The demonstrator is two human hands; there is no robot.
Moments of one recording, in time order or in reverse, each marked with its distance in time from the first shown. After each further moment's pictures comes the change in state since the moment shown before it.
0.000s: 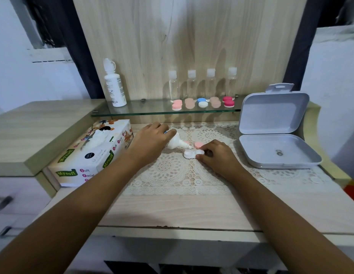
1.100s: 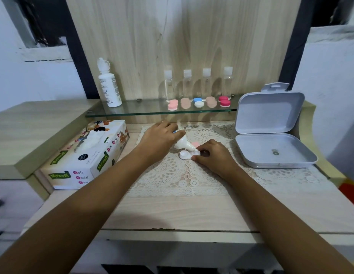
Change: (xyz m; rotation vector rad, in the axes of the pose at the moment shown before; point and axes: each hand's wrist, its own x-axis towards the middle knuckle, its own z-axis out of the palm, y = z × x) left_hand 0.022 0.019 0.004 -0.019 0.080 0.089; right_hand 0.003 0.004 0.001 0.040 0.007 -0.020
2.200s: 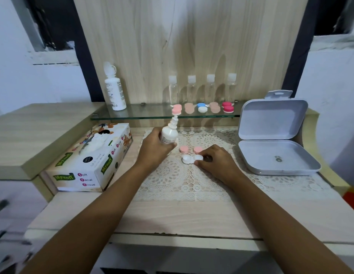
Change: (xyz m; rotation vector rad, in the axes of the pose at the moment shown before) left_hand -0.013 0.012 0.002 -0.993 0.097 -0.902; right_hand 0.001 0.002 0.002 -0.028 -0.018 0.053
